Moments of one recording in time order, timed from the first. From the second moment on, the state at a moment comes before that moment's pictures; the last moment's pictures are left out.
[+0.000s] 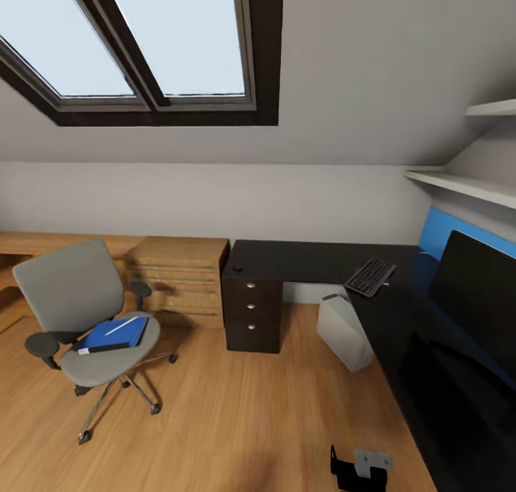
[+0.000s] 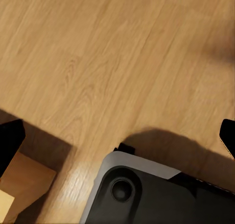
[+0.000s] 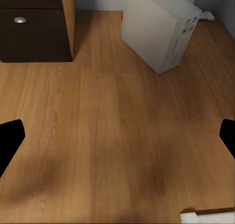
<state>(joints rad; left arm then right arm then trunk) 0.01 -0.03 0.07 -0.36 0.21 -0.27 0.18 -0.45 0.04 0.11 0.01 -0.11 -0.66 -0.20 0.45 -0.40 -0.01</state>
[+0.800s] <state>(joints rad) 0.01 -0.03 0.07 -0.36 0.21 -0.27 0.18 -0.45 0.05 0.11 0.01 -0.11 -0.66 -0.20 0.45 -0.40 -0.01</state>
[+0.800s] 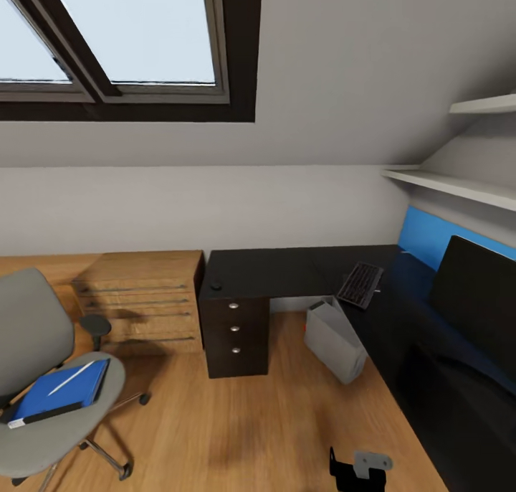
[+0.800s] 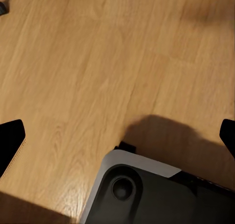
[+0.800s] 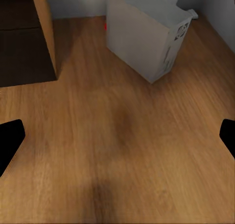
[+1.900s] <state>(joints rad) 0.02 -0.12 0.05 -0.42 0.20 -0.31 0.18 -0.44 0.07 0.12 0.02 -0.12 -0.66 -0.19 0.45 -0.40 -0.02</state>
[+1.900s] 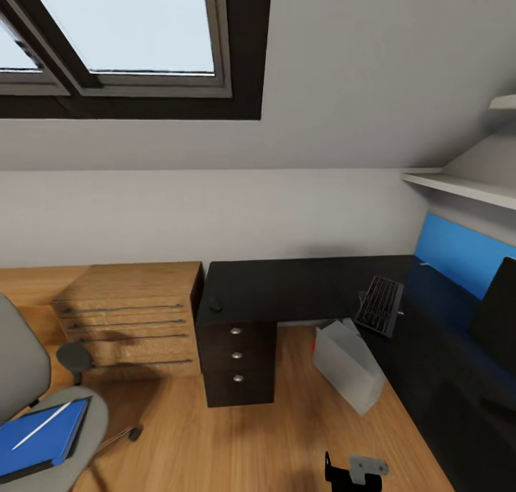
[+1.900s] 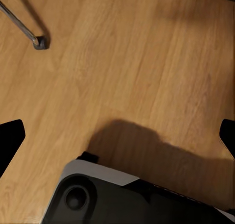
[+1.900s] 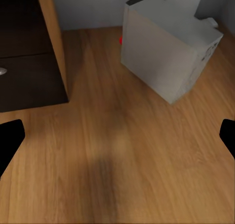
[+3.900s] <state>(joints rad) 0.02 -0.15 -0.02 -1.51 0.20 0.41 0.24 -0.36 0.15 0.12 -1.15 -0.13 0.22 -0.39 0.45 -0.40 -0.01</state>
